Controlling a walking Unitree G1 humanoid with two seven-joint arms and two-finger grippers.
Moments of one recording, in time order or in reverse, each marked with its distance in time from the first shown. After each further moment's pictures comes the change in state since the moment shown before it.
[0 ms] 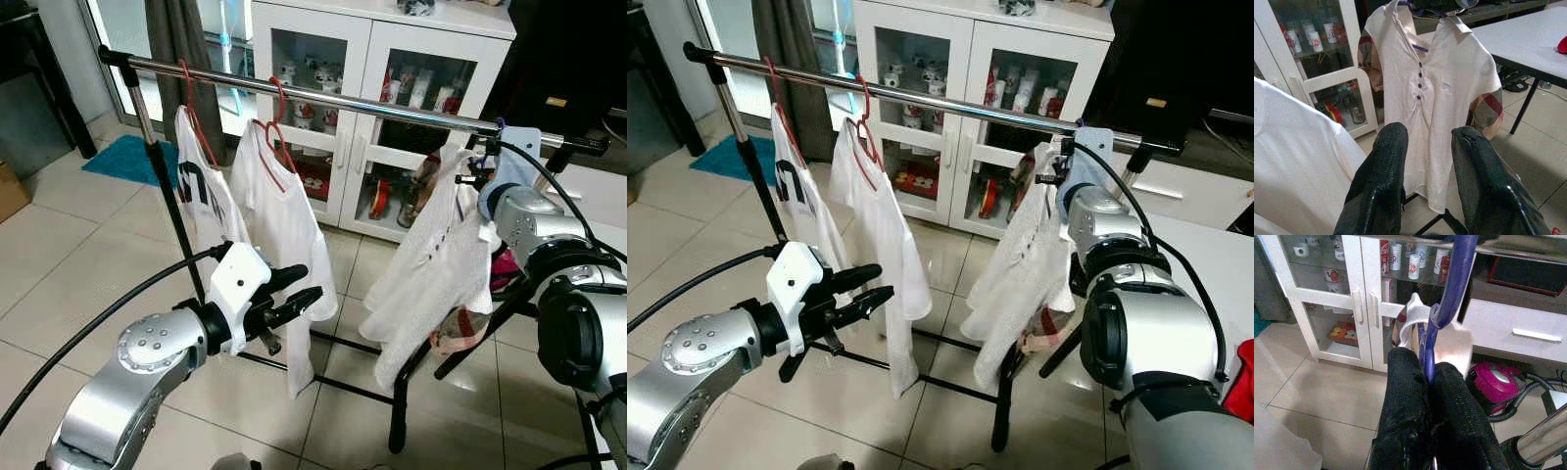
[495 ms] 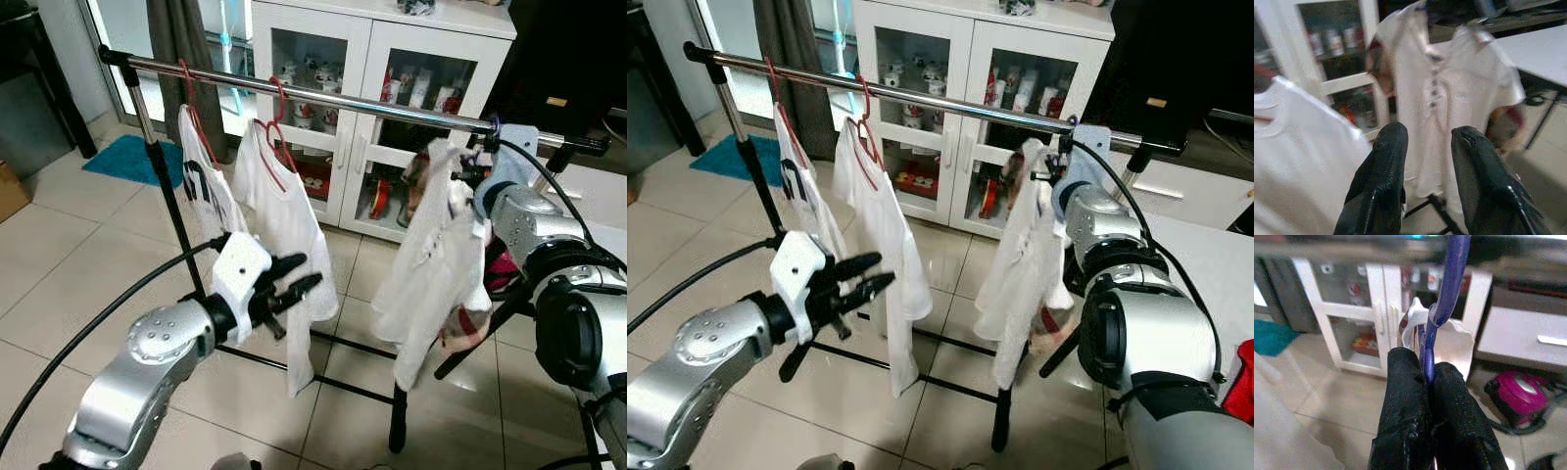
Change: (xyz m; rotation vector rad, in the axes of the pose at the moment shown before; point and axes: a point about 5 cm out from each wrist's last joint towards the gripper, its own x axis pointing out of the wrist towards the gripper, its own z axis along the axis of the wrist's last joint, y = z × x) left arm 0.010 0.010 -0.002 -0.031 -0.026 0.106; right arm 0.000 0.008 0.006 0.061 -0.057 0.093
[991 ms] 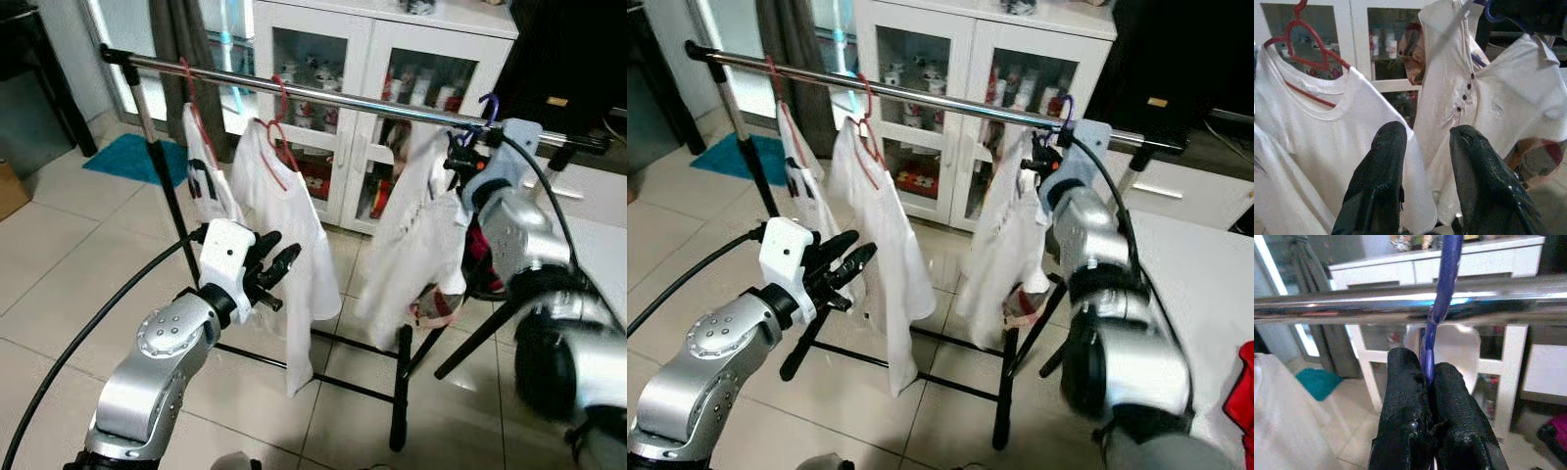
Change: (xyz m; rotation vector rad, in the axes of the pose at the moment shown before) left arm 0.005 0.013 -0.005 -0.103 -0.060 0.230; right arm -0.009 0.018 -0.005 0.126 -0.216 0.140
